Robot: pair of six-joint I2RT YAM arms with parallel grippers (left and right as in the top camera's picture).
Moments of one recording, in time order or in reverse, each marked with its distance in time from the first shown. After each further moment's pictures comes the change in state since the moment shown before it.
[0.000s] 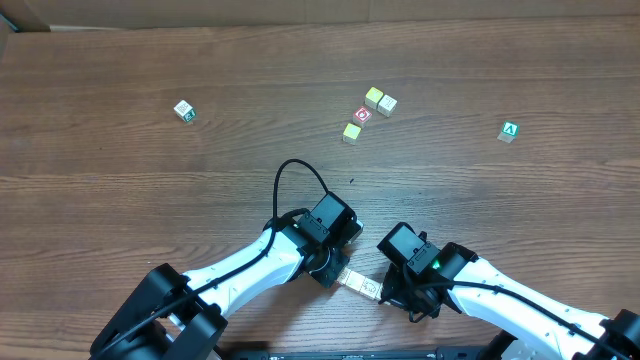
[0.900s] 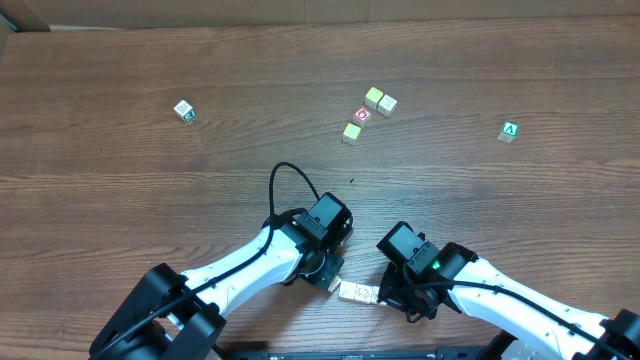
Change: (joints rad) left arm 0.014 0.000 0.011 -0.135 0.007 -0.115; right arm 0.000 0.000 0.000 0.005 -0.045 0.026
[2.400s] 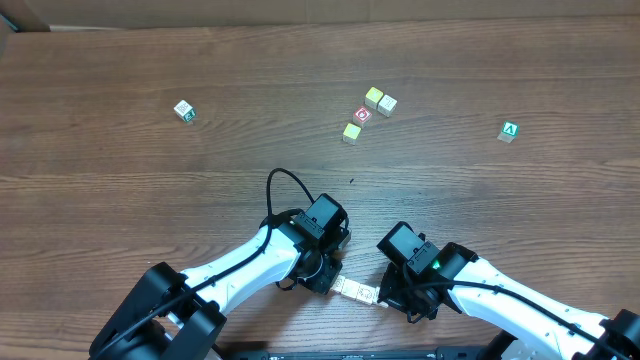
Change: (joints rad) left arm 0.006 0.002 -0.010 -0.003 0.094 -0.018; right arm 0.000 0.000 0.000 0.003 -0.008 0.003
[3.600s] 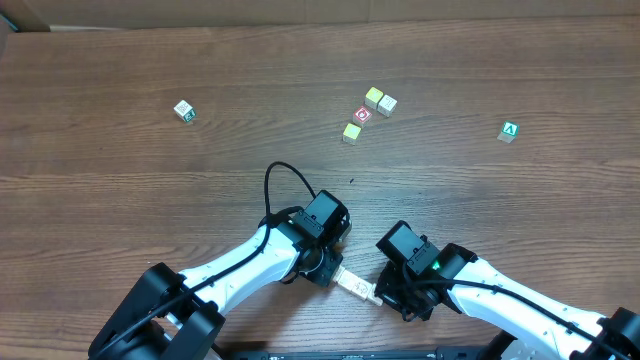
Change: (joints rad) left arm 0.006 -0.003 0.000 0.071 -0.069 0.006; right arm 0.000 0.006 -0.011 0.061 -0.037 0.119
